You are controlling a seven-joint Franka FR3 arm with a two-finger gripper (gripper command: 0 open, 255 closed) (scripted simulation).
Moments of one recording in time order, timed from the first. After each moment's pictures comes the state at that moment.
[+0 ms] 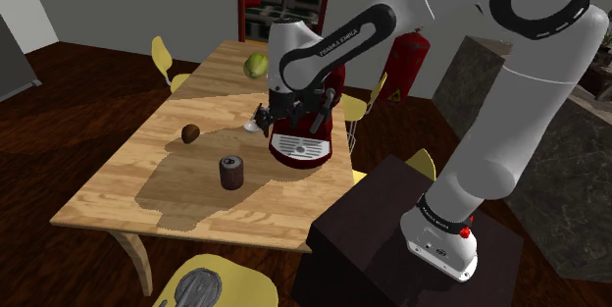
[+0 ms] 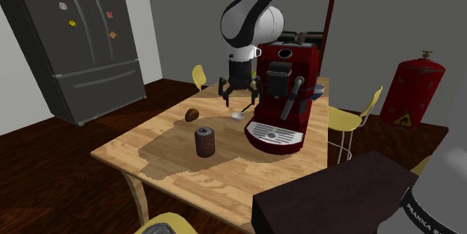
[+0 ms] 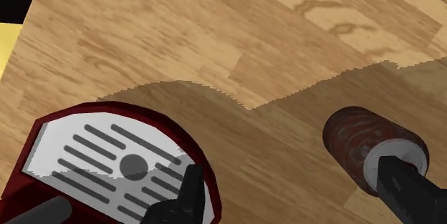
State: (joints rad) arm 0.13 0.13 0.22 -2.24 -0.03 2.33 0.62
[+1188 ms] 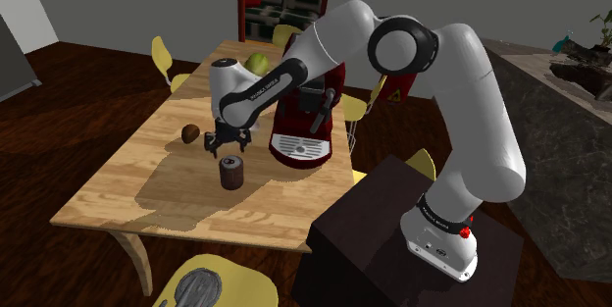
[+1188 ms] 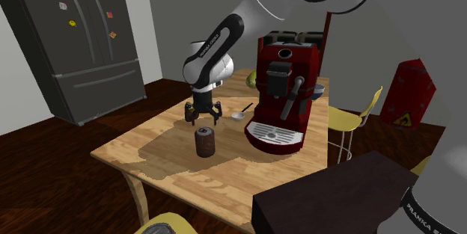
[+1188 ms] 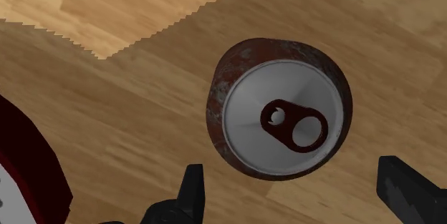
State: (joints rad) arm 0.28 0.76 0.17 -1.63 -0.16 2.38 0.85
